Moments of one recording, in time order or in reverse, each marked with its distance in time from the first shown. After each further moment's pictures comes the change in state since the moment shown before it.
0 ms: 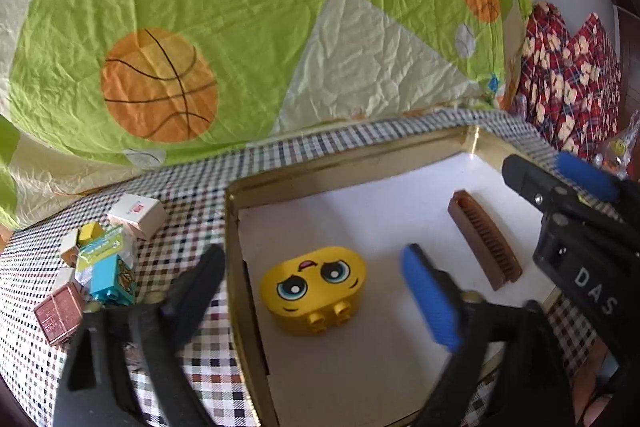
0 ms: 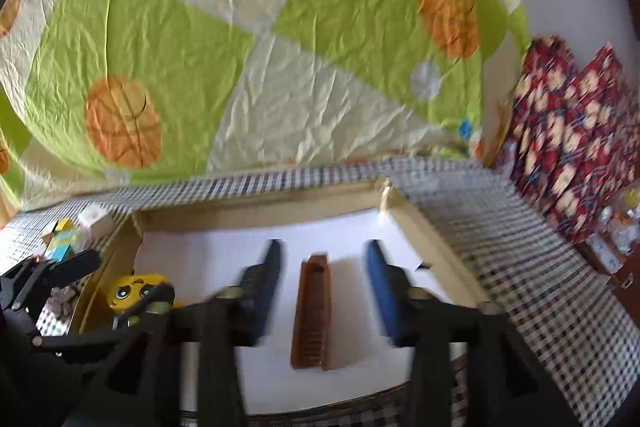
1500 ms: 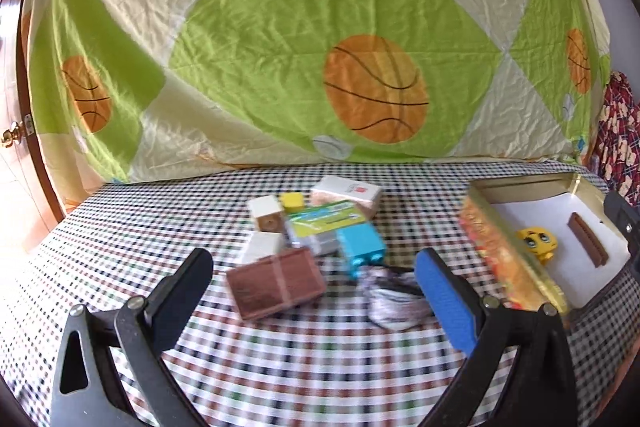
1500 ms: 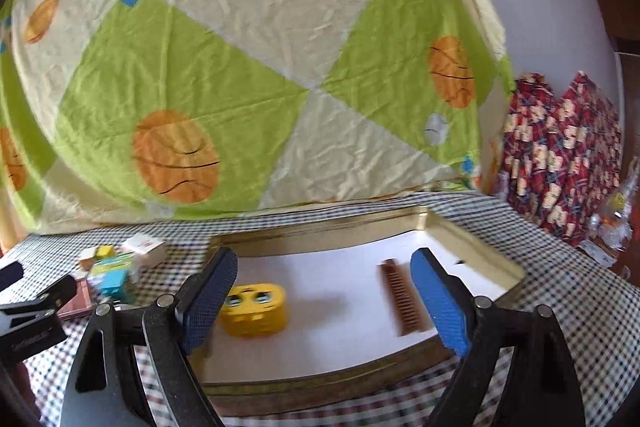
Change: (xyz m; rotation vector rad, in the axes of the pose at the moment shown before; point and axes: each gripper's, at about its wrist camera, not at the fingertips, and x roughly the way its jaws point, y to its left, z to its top) left arm -0.067 0.186 -0.047 -0.179 -0.085 0.245; right arm -0.062 0.103 -0.020 0.025 -0.088 0.071
